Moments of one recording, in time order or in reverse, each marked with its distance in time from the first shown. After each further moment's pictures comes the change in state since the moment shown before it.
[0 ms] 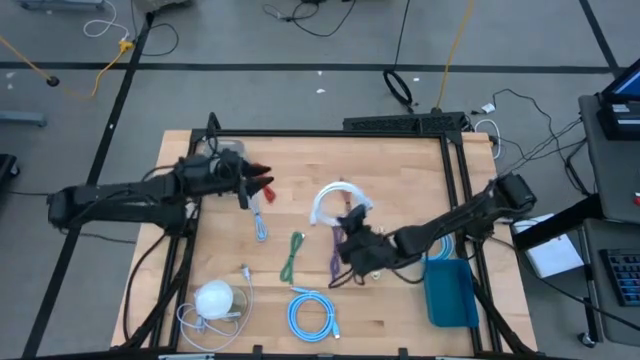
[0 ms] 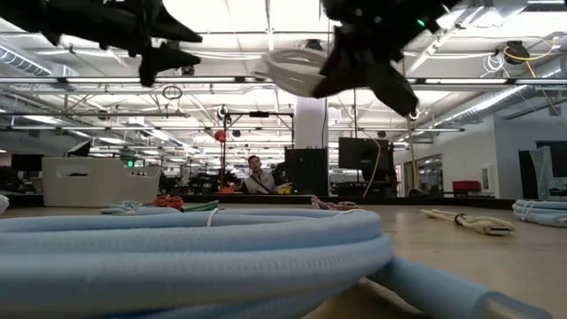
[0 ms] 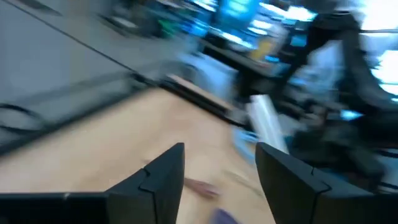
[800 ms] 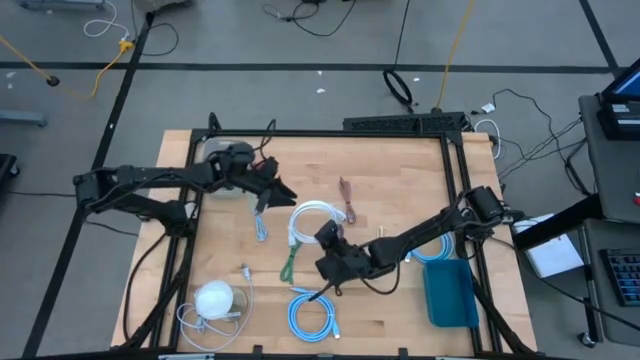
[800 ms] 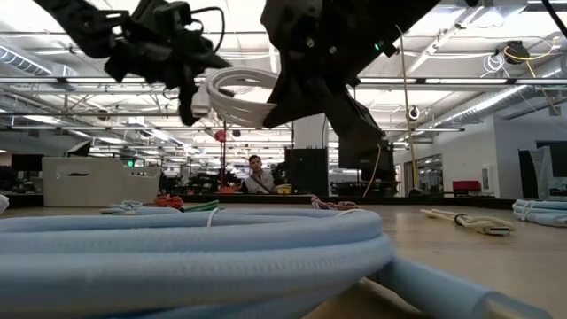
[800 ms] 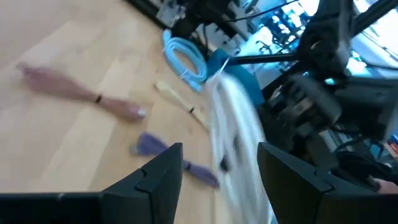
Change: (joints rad) left arm 0.110 0.484 0.124 0.103 0.591 -0.094; right arm -0.003 0.234 0.171 0.080 -0.131 -0.129
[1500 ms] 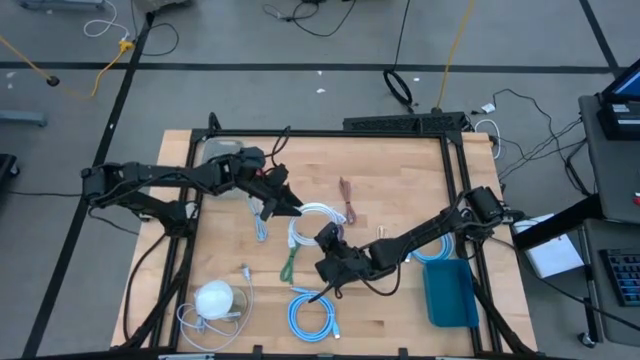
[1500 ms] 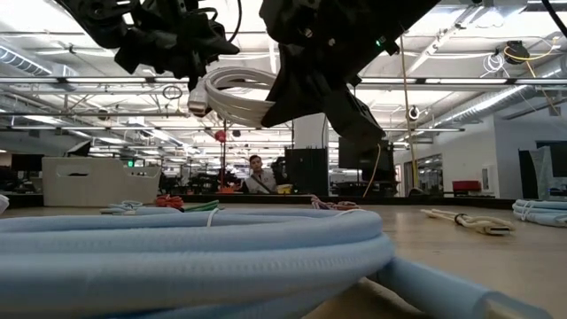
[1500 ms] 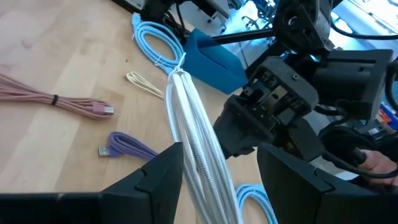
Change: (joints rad) left arm -0.110 0.058 0.085 -0.080 0.014 0.043; right arm 0.001 0.000 -0.001 0.021 0.015 0.012
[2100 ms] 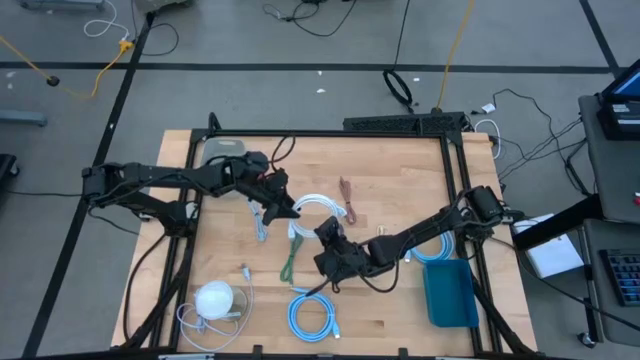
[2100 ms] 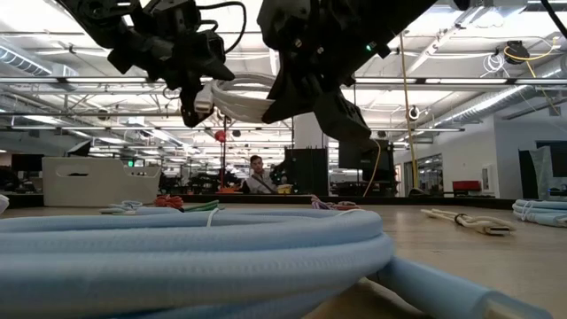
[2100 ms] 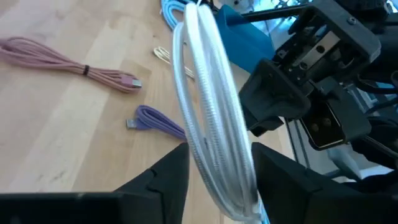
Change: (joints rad) left arm -0.009 0.002 -0.002 -0.101 -0.107 0.070; right arm -0.005 -0.001 0.000 0.011 0.033 0.009
